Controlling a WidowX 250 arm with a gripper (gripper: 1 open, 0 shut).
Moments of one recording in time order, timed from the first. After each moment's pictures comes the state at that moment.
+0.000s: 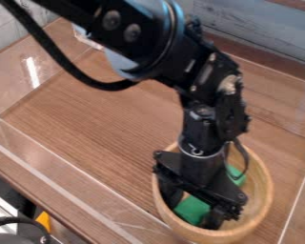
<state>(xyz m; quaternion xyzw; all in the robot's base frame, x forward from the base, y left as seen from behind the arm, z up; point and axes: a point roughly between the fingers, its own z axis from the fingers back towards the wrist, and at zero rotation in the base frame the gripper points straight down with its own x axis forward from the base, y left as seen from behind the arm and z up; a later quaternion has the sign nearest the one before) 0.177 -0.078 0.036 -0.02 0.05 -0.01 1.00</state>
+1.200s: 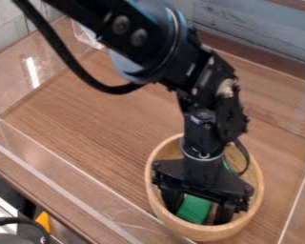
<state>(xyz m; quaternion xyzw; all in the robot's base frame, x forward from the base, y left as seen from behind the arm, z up) 0.175 -0.098 0.028 -0.04 0.06 0.09 0.99</state>
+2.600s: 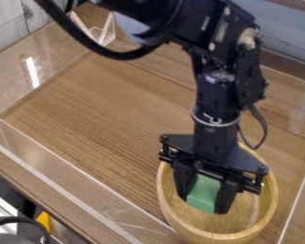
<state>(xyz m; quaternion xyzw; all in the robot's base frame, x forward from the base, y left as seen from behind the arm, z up) 0.188 -0.092 0.066 -0.05 0.07 0.06 0.99</state>
